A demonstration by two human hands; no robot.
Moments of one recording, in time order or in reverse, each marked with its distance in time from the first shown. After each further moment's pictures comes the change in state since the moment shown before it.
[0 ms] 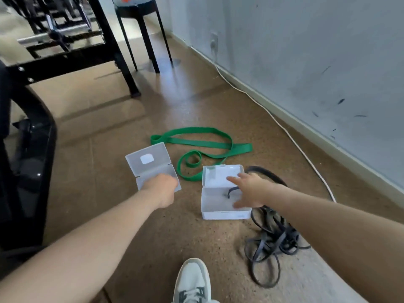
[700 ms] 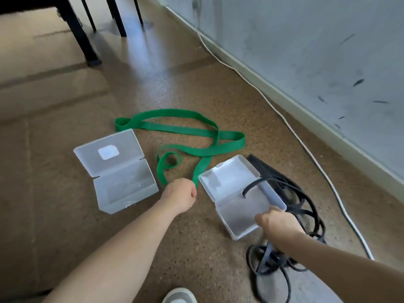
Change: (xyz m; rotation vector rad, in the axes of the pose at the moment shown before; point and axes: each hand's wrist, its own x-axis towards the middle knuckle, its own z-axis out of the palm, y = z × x) left_hand 0.160 0.065 0.094 -0.451 0.051 0.110; right_hand 0.054 0.060 0.123 -0.187 -0.006 0.164
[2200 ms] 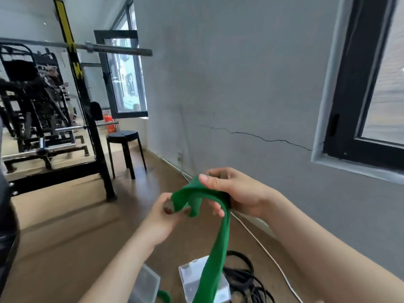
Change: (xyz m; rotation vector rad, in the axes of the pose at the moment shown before) left_hand -0.346 0.145 -0.268 -0.931 0.473 0.346; right_hand -0.373 -0.015 -0.328 1.425 0.408 -0.748
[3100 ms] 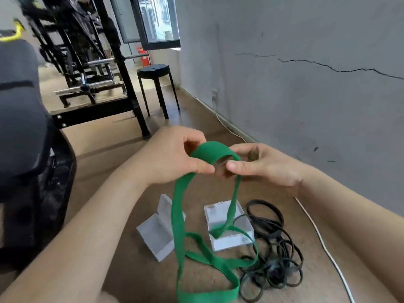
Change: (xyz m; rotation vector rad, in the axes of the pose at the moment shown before) left_hand 0.034 0.026 -0.009 0.580 -0.127 0.168; right_hand 0.051 0.108 -0.047 -0.006 -0.184 0.074
